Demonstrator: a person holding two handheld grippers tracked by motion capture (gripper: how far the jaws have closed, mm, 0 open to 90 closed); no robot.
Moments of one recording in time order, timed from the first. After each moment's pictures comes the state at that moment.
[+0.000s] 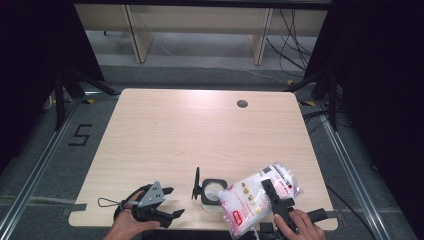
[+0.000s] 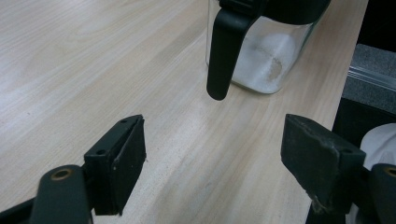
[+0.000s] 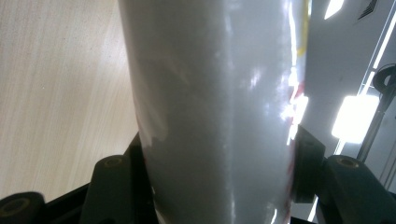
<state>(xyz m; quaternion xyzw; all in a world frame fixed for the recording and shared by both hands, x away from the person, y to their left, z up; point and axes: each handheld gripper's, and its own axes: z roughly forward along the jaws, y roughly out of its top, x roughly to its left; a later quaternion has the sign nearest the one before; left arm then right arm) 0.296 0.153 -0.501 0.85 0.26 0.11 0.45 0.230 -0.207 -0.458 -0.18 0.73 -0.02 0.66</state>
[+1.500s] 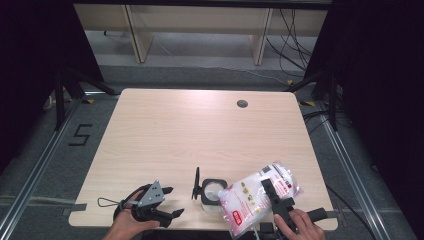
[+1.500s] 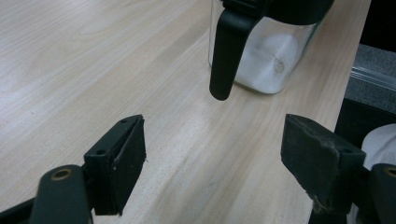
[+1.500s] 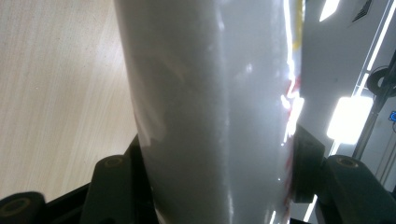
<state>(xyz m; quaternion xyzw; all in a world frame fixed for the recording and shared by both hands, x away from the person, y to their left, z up) 0.296 0.154 -0.501 0.85 0.26 0.11 0.45 0.231 -0.207 -0.457 -0.18 0.72 -0.02 0.67</state>
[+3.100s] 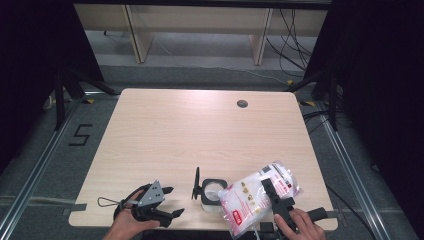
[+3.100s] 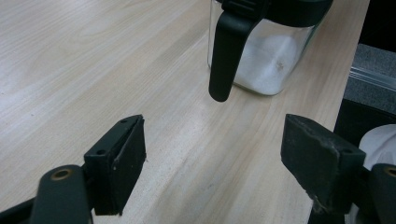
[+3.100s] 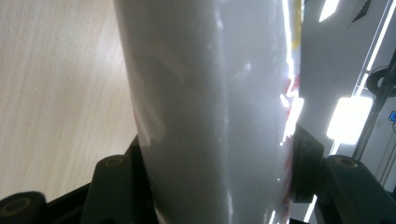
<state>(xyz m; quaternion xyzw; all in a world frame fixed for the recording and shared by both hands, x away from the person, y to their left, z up) 0.296 0.154 -0.501 0.84 0.26 0.11 0.45 0.231 -0.208 -0.458 -0.18 0.73 -0.02 0.67</state>
